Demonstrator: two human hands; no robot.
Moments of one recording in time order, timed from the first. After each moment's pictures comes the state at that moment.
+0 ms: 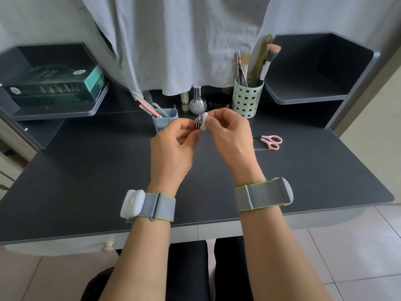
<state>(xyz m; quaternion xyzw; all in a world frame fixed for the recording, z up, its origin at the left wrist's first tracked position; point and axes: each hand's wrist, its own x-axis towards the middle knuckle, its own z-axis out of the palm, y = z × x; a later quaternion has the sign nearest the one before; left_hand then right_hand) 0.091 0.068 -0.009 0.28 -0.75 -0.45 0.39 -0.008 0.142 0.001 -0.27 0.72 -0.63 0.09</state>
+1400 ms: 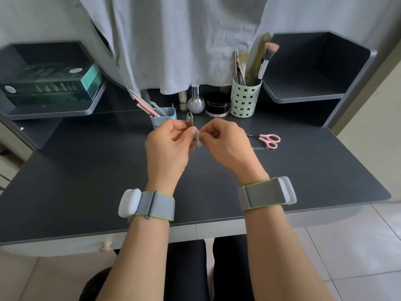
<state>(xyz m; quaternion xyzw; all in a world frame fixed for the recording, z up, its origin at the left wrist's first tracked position) 0.088 0.065 -0.016 0.30 -0.67 -0.54 0.41 -0.014 0.150 -0.005 -0.36 0.82 -0.44 0.09</state>
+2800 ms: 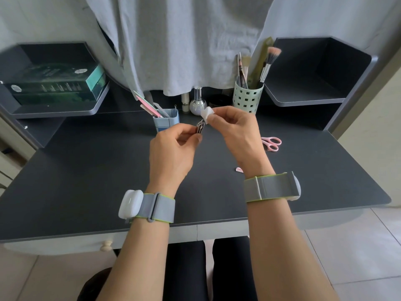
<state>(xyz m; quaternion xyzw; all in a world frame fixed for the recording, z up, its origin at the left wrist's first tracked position) 0.094 0.066 -0.010 0.32 -0.77 -0.41 0.37 -0.026 0.148 0.005 -0.31 0.69 -0.64 0.11</state>
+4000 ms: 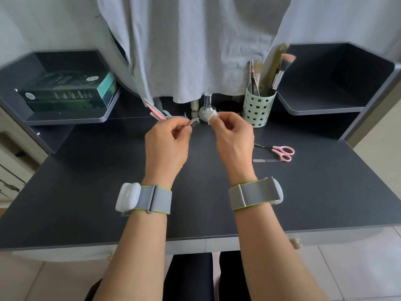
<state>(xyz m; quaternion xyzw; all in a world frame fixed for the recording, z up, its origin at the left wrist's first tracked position) 0.089 0.023 -0.001 0.32 -0.79 -0.33 0.41 -0.018 0.105 -0.008 -0.22 0.72 -0.65 0.04</state>
